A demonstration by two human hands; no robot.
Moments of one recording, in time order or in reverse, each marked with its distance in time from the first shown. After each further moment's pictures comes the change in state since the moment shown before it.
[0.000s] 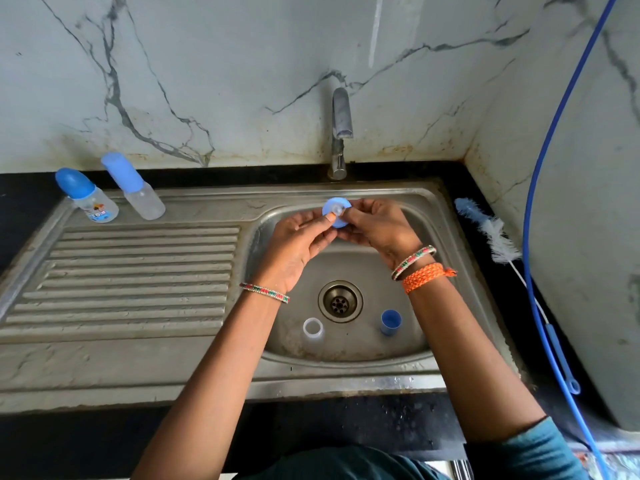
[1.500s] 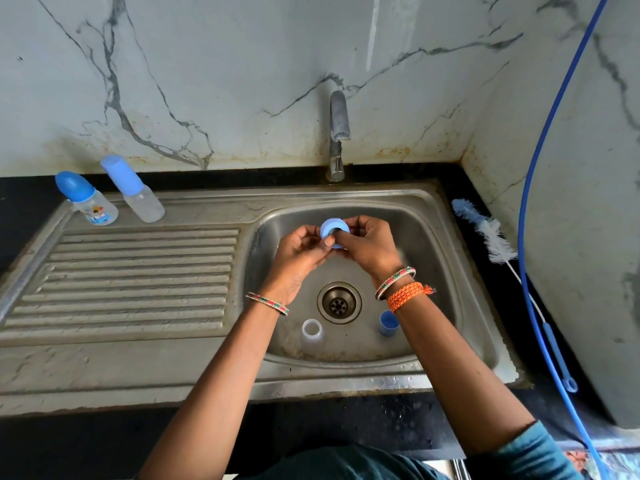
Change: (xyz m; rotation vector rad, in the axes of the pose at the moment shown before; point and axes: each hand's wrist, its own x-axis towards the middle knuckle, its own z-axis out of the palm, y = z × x) left_hand 0.009 -0.038 -0.018 0.146 -0.038 0.086; right_hand -0.001 0.036 0.007 -0.167 0.193 -0.059
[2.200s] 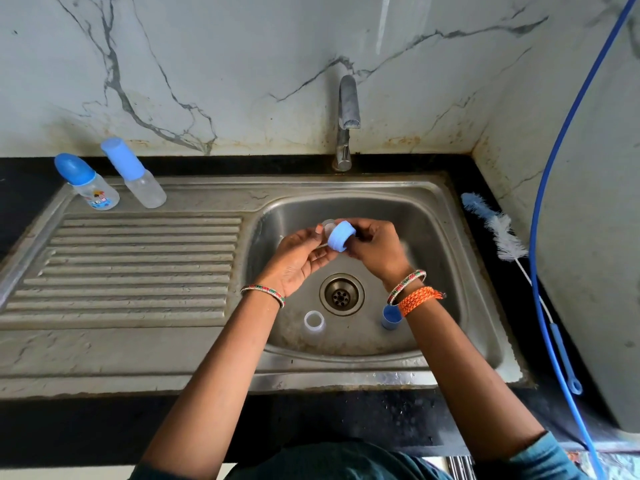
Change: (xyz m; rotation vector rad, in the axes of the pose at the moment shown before) left_hand 0.013 -0.010 -0.015 -0.288 0.029 -0.272; right_hand 0.002 0.018 -0.006 -0.140 -0.110 -0.156
